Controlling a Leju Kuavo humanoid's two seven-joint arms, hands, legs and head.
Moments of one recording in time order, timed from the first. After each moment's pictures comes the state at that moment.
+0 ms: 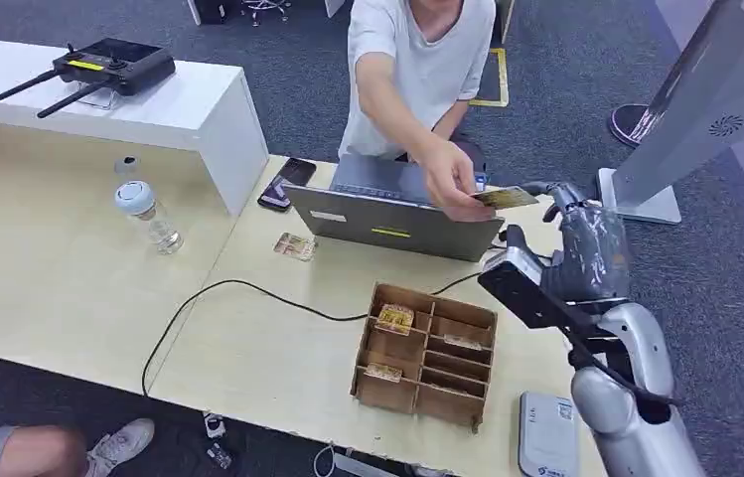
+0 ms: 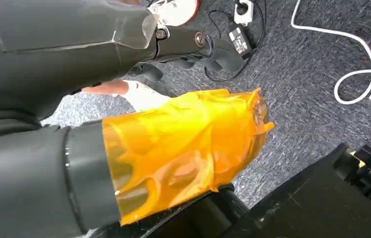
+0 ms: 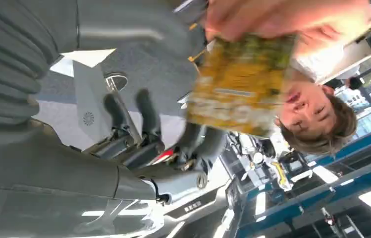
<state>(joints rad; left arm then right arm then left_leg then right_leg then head) -0.01 -0.14 0.06 -0.21 -1.17 0.24 0.02 -0.41 -0.10 0.41 -1.46 0.81 -0.18 -0.01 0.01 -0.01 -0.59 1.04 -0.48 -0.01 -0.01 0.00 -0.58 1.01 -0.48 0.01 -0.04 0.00</state>
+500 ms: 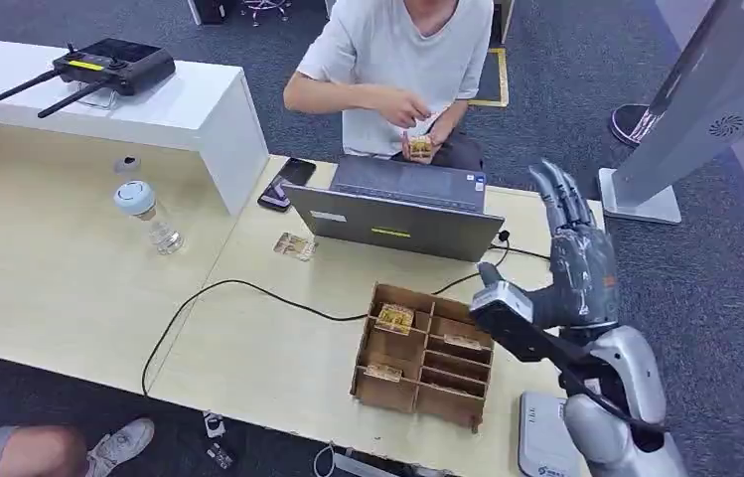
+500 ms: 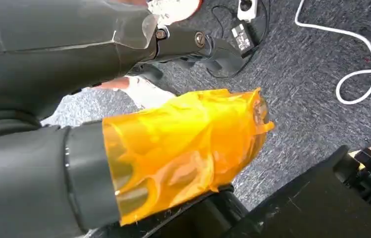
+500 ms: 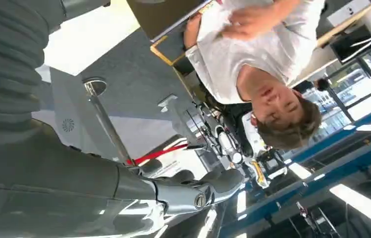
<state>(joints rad) -0.01 -0.14 0.06 -0.21 -1.14 0.24 0.02 -0.32 -0.10 0.44 -1.56 0.80 -0.21 -0.06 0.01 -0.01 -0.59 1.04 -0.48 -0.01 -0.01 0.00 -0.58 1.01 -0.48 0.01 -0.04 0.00</state>
